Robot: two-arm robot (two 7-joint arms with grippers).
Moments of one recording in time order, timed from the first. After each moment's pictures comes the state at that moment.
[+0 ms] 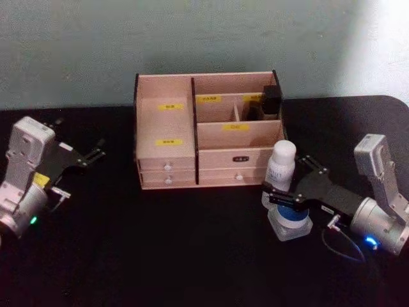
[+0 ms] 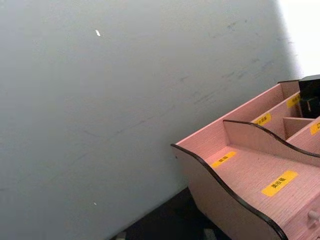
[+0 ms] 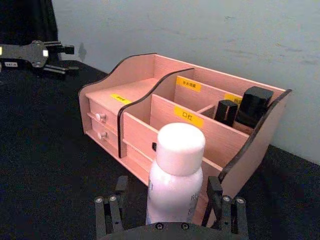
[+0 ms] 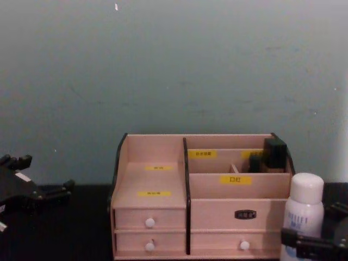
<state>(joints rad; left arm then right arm) -0.20 0.60 0.45 -1.41 -0.25 -0.12 0.03 0.14 0.50 -0.33 -1.37 0.37 -0.14 0.55</state>
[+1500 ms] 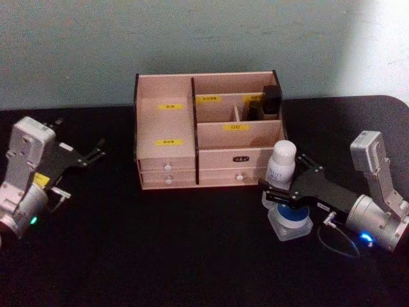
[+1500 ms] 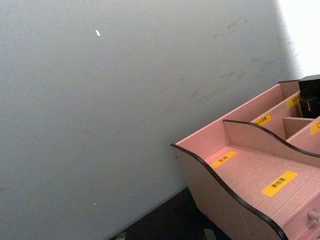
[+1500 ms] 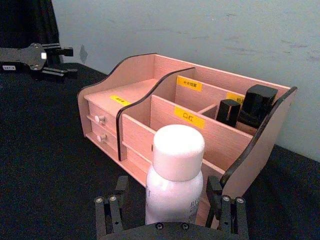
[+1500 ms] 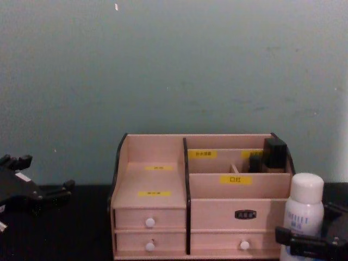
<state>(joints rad) -0.20 0.60 0.45 -1.41 -0.25 -0.12 0.03 0.18 0.48 -0.35 -1.32 0.39 -0.14 0.57</state>
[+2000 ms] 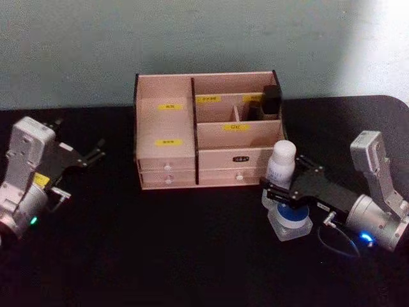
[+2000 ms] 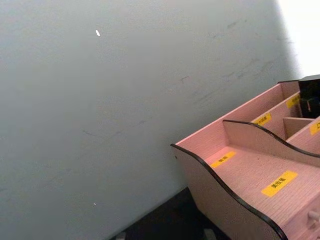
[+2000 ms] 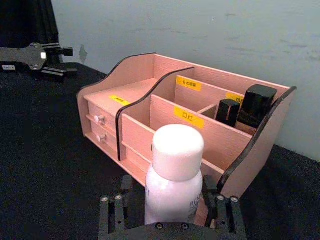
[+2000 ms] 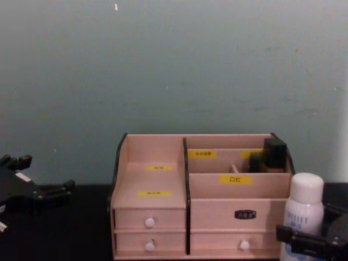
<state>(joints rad) -0.20 0.60 0.45 -1.41 -0.25 -0.12 0.03 0.18 0.48 -0.35 -1.32 0.38 -0.14 0.57</state>
